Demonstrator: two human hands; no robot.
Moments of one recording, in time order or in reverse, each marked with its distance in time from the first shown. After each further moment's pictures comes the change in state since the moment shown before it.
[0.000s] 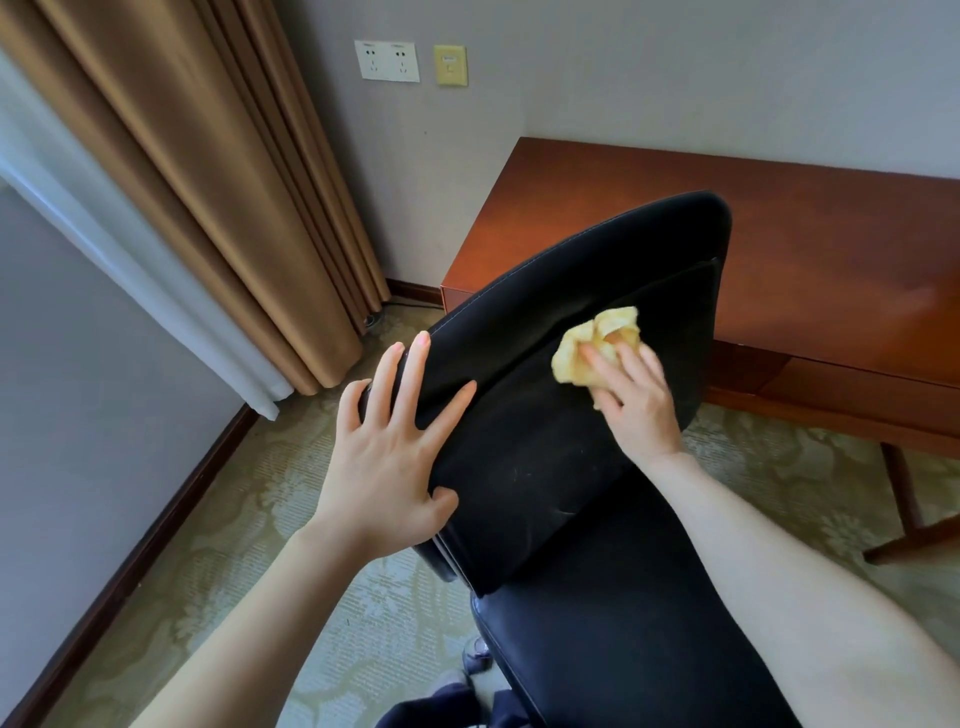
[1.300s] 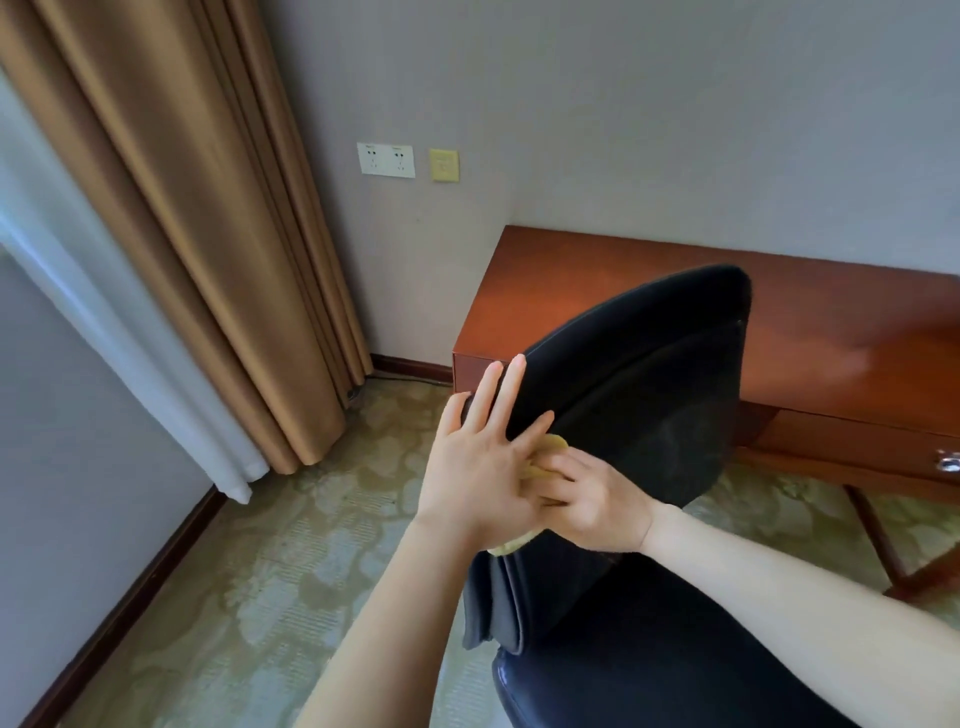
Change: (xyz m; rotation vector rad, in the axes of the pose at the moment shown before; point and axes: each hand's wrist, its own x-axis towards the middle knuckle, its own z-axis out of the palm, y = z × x) left_hand 0.027 -0.017 0.003 -0.121 0.012 0.122; right_hand 0.005 -0.104 0.023 0.035 -0.148 -0.772
